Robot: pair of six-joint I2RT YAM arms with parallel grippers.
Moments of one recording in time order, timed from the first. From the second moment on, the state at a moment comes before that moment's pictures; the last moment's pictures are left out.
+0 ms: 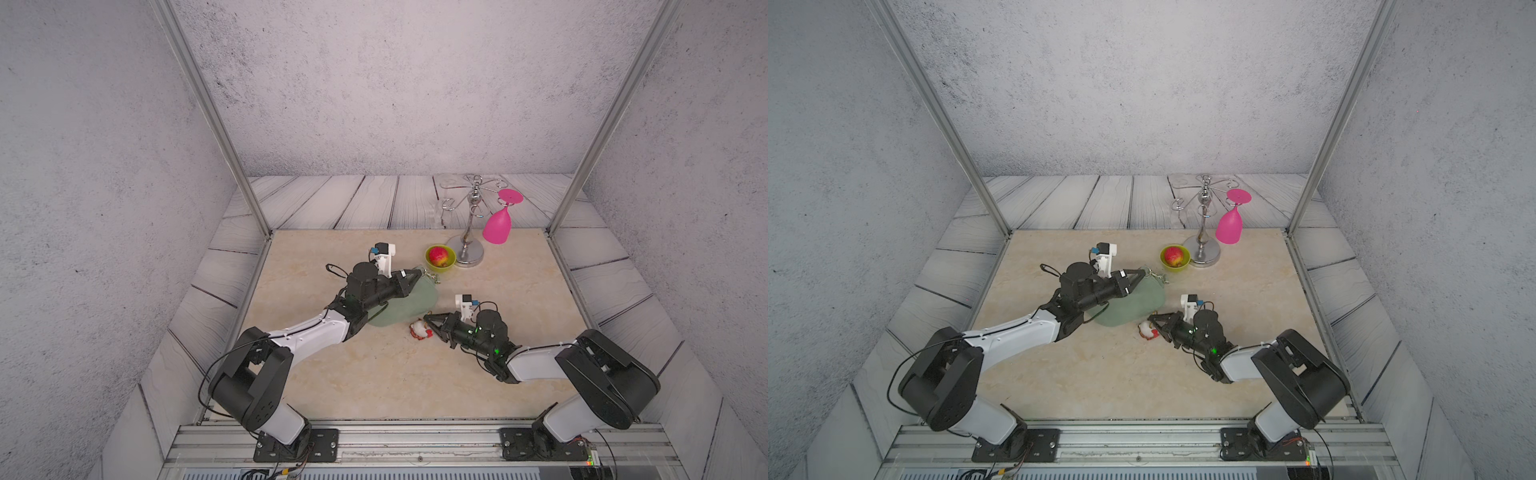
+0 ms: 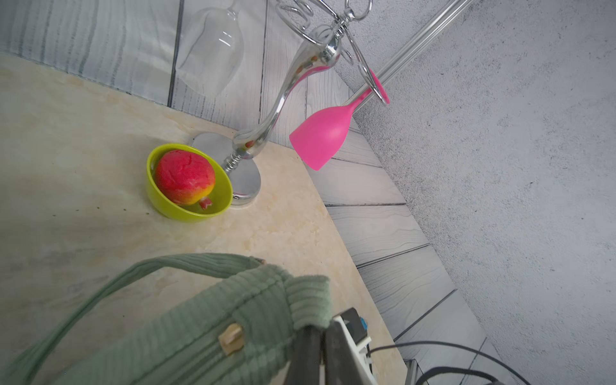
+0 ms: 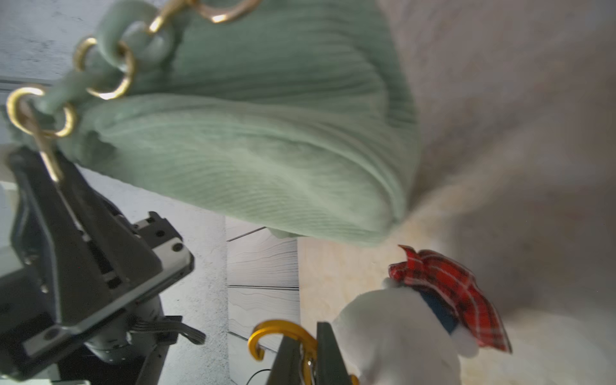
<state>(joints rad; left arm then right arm) -0.61 1.55 0.86 0.54 0.36 -0.79 0.61 1.52 0.34 0.91 -0.40 1.37</state>
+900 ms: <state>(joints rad) -0.66 1.65 0.84 0.45 0.41 -0.80 0.39 1.31 0.61 0.01 -0.26 0.74</state>
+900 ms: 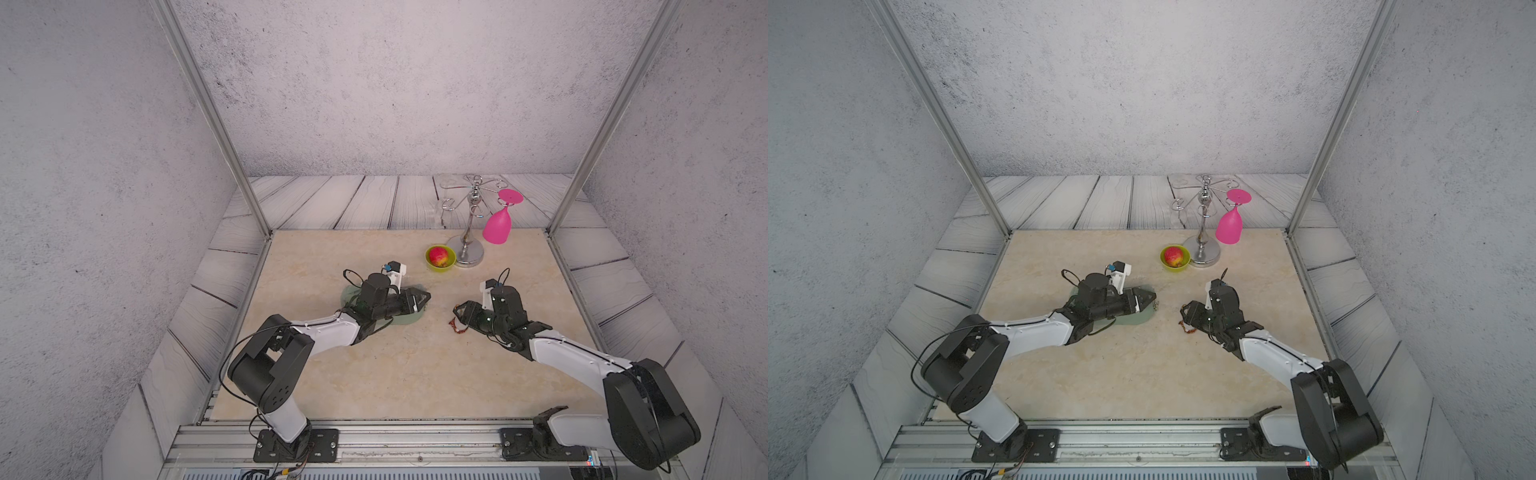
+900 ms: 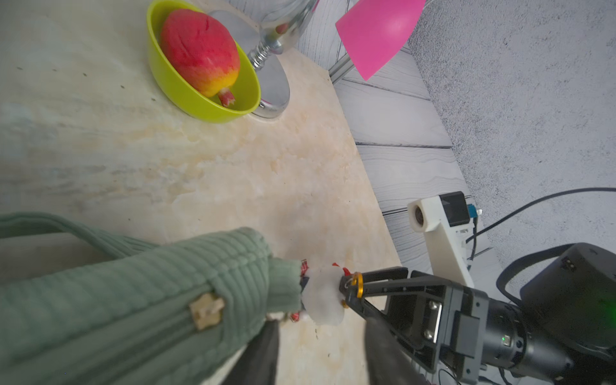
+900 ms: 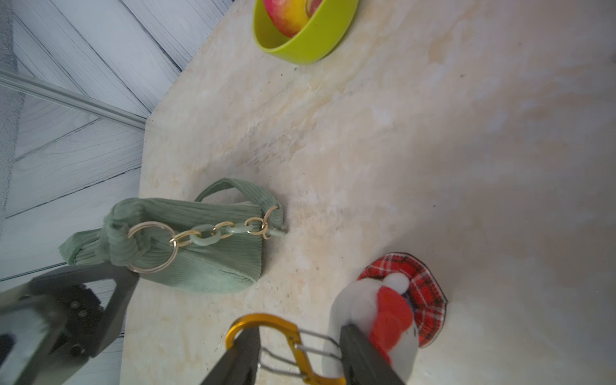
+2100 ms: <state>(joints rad) -0.66 1.12 0.95 0.01 -0.05 -0.52 0.38 1.09 0.75 -0.34 -0.05 0.47</state>
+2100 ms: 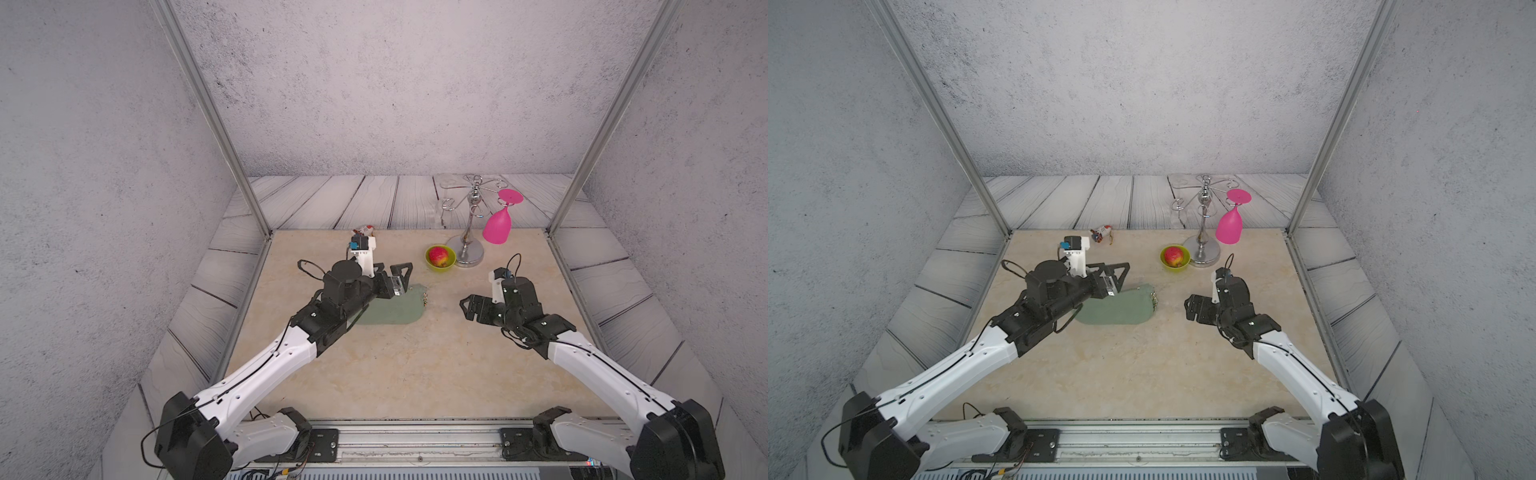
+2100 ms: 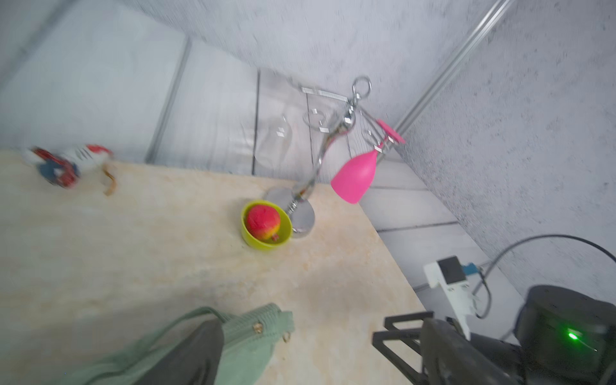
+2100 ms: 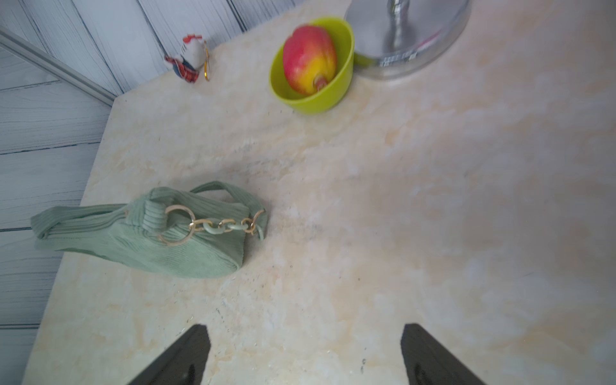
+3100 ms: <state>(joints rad) -0.03 1.29 0.43 0.49 -0.34 -0.04 0.07 1.57 0.37 0.68 0.33 0.04</state>
